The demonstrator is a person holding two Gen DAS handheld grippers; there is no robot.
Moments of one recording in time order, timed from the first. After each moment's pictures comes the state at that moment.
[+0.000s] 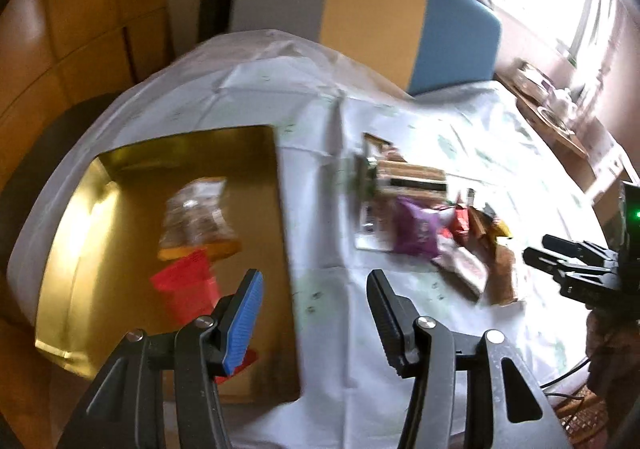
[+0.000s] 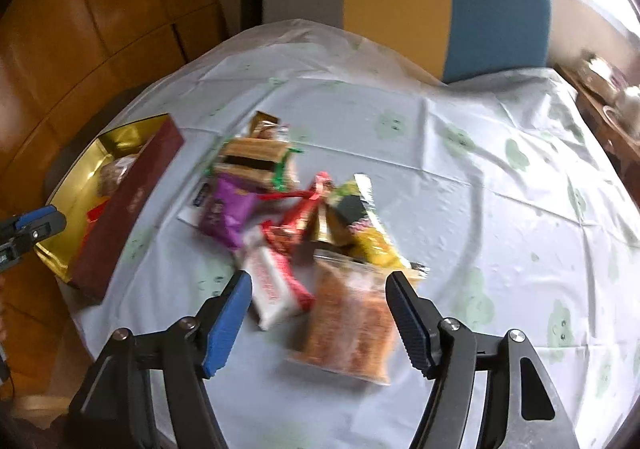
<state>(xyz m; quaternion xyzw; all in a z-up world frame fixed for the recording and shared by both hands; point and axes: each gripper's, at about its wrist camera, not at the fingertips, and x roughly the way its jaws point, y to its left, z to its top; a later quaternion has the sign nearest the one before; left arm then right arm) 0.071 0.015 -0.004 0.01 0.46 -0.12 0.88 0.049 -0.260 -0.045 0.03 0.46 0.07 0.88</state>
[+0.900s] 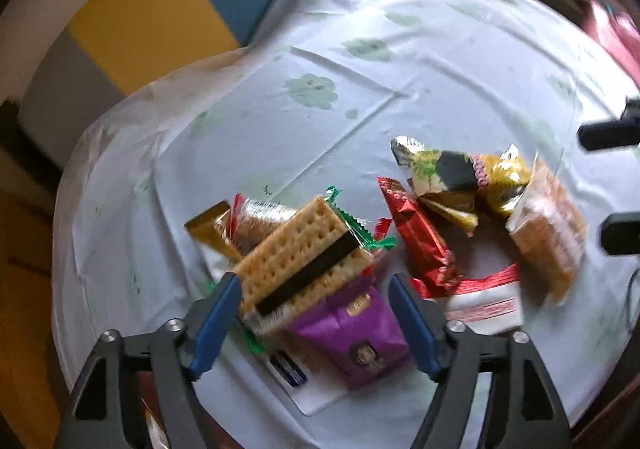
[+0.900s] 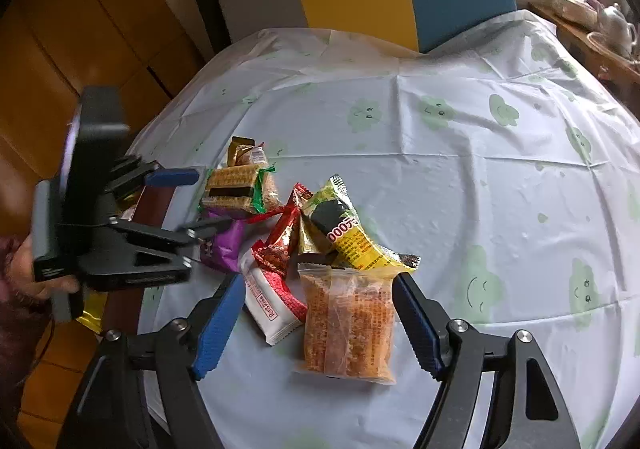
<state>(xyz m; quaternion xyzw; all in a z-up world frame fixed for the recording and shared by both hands) 0.174 -0.166 -0.064 0.38 0.44 -0.31 0.75 0.056 -0.288 -0.039 0.14 0.47 0.06 0.87</state>
